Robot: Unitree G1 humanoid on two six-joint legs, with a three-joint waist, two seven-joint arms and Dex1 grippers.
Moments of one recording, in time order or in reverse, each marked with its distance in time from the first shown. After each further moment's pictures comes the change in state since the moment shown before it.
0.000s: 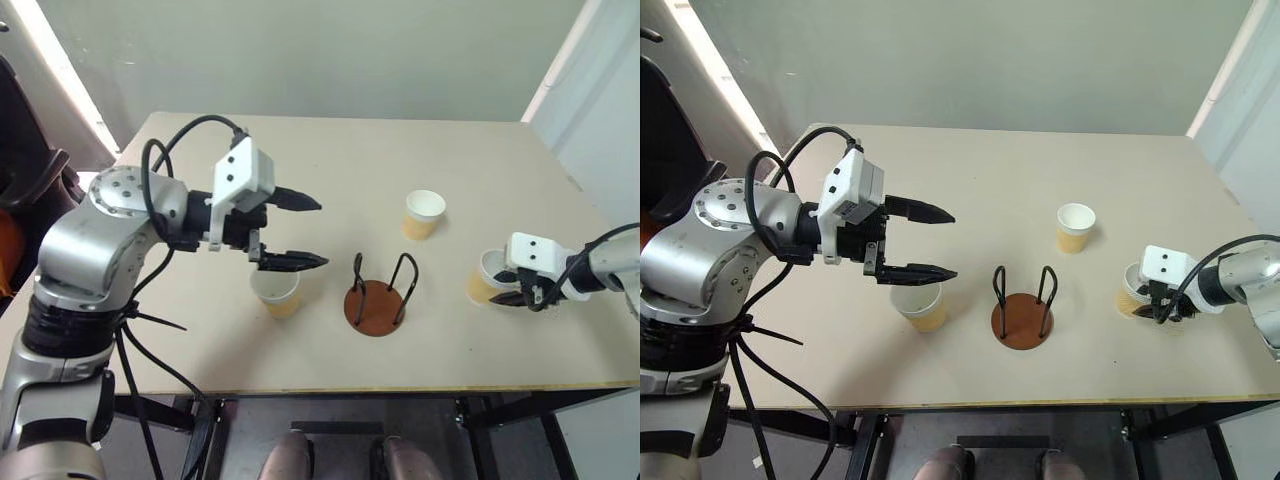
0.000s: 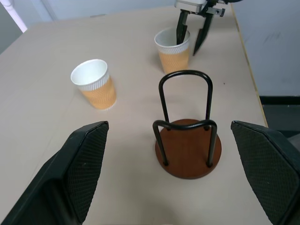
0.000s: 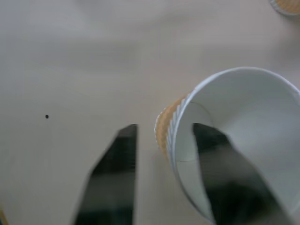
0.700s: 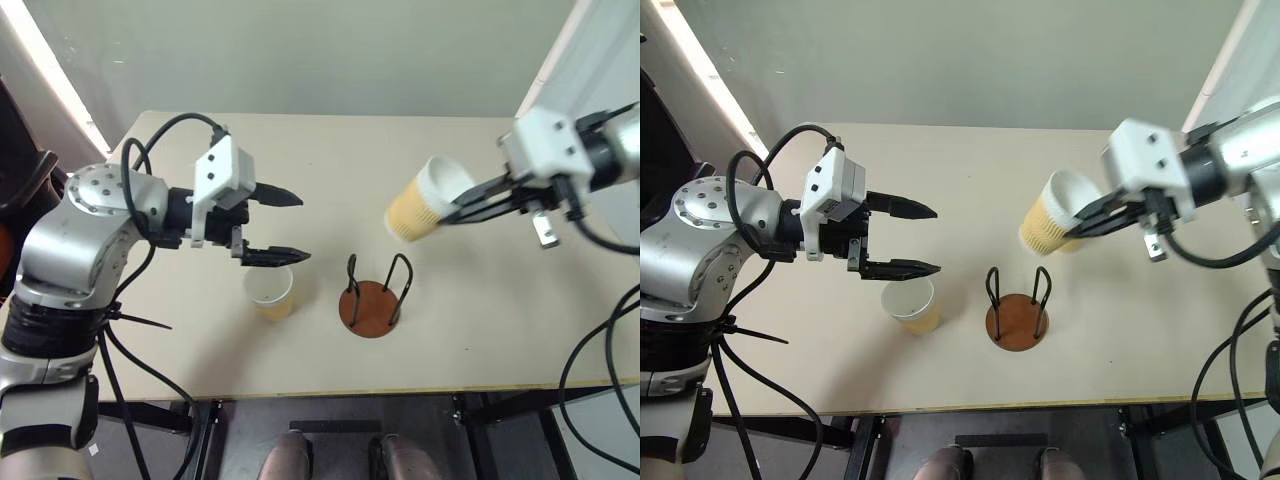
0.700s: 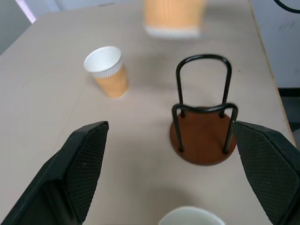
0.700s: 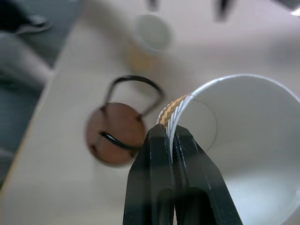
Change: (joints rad) left arm 0.016 0.051 0.009 0.078 0.031 -0.089 -0.030; right arm -0.548 0.124 0.094 -0.131 0.307 -0.021 0.314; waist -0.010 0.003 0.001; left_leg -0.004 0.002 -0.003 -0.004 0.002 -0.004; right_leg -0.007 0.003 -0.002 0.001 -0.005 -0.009
